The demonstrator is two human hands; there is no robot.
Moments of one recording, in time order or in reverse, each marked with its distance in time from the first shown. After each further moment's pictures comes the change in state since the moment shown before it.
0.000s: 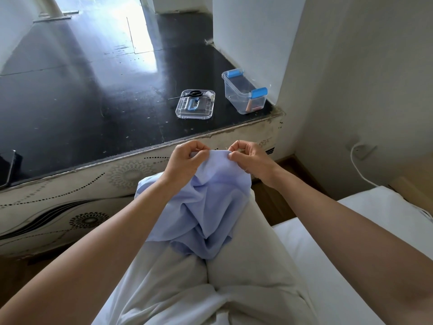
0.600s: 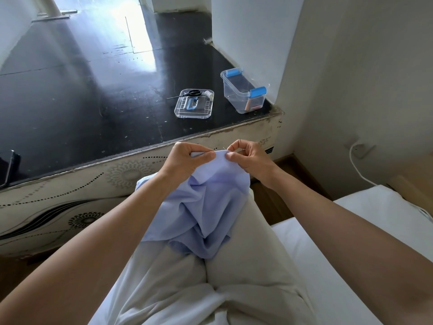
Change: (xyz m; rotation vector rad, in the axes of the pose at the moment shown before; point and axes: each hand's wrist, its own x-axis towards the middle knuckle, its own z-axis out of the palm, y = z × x) left_hand 0.001 0.006 -0.002 -0.039 -0.090 -0.062; right_hand -0.003 0.002 0.000 0.032 0.055 -0.026
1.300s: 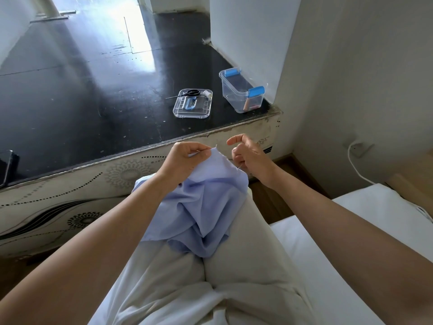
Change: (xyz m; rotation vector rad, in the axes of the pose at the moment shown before) left_hand 0.005 -0.011 0.004 0.034 0.029 0.055; right_hand -0.004 -0.002 -0.003 0.008 0.002 0.032
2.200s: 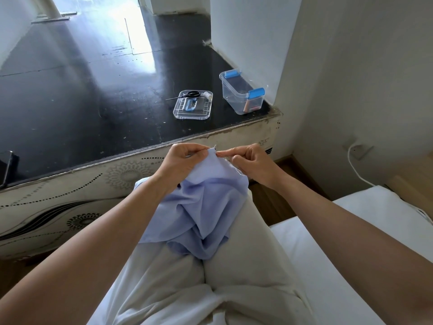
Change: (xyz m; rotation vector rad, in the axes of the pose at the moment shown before) left_hand -0.002 0.004 -0.004 -0.105 0.002 -0.060; right_hand -0.008 0.002 -0.007 -0.103 -0.086 -0.189
